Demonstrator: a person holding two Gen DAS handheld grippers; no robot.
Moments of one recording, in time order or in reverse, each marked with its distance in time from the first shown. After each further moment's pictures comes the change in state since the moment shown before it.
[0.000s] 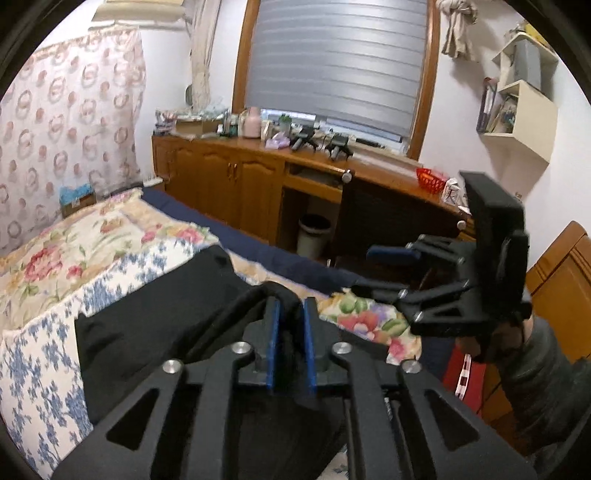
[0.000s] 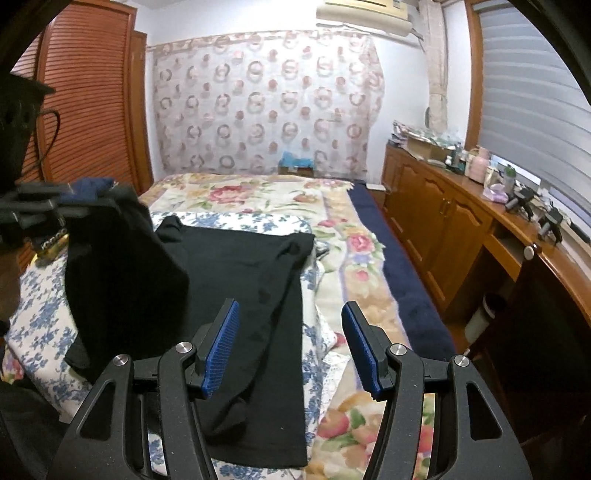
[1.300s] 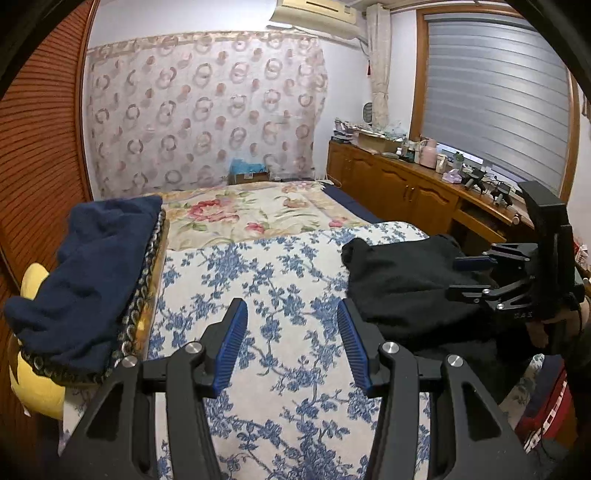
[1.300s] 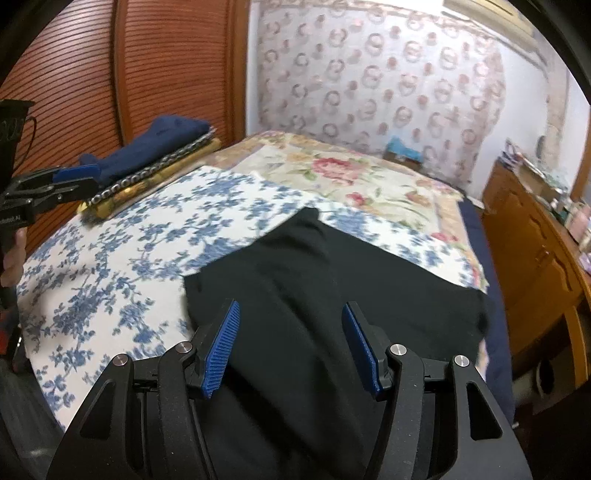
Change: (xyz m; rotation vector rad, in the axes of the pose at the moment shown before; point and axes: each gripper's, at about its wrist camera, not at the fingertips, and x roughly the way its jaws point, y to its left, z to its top) left arm -0.141 0.165 -0.144 -0.311 -0.115 0.568; right arm 0.124 0.172 0.052 -0.297 0.135 0.327
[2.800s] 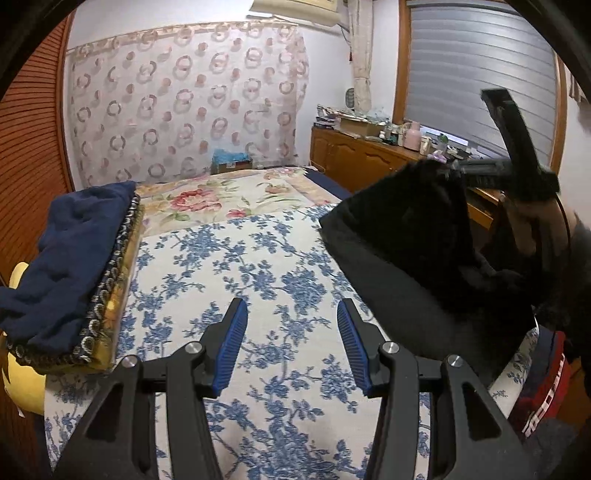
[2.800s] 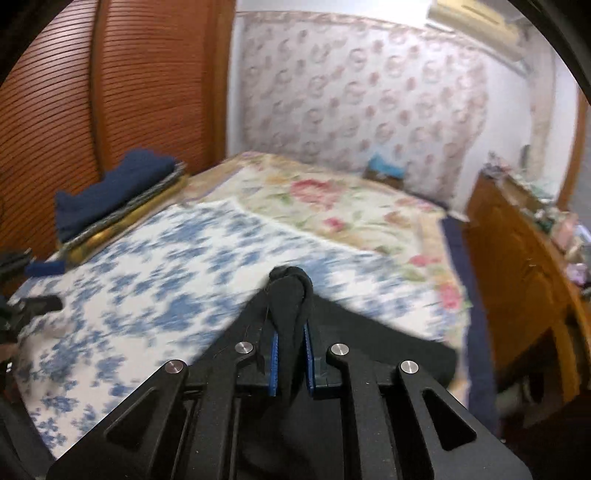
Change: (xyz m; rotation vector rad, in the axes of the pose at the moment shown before) left arm 0.003 -0.029 -0.022 0.058 0.044 -0.053; right arm -0.027 -0.070 0.050 0.042 -0.063 -0.134
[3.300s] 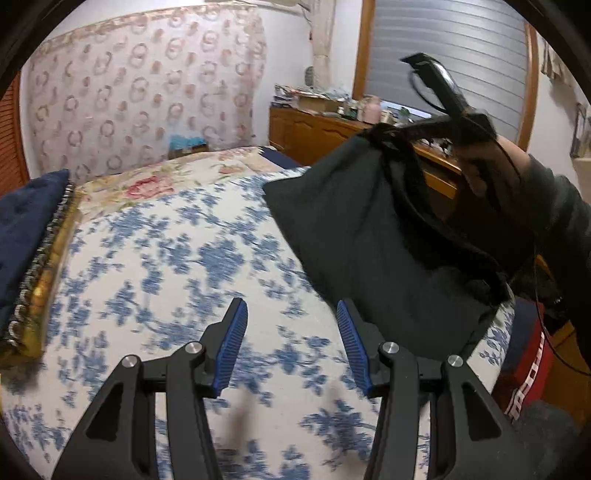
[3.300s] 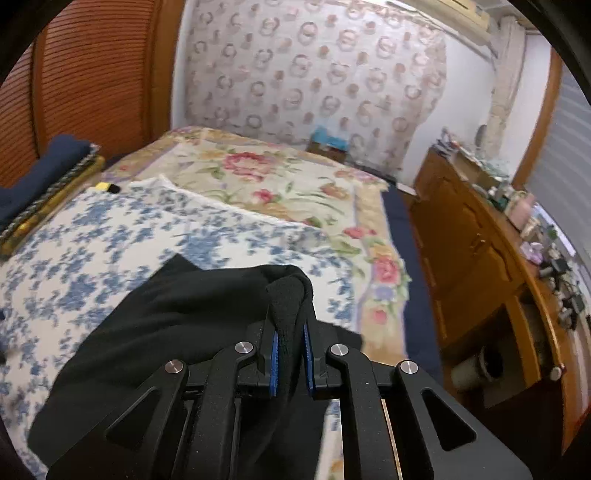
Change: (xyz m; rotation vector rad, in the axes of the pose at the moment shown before) left arm 0.028 -0.061 -0.021 0.067 0.085 -0.142; right arm 0.027 -0.073 -0.014 0.037 0.121 -0.191
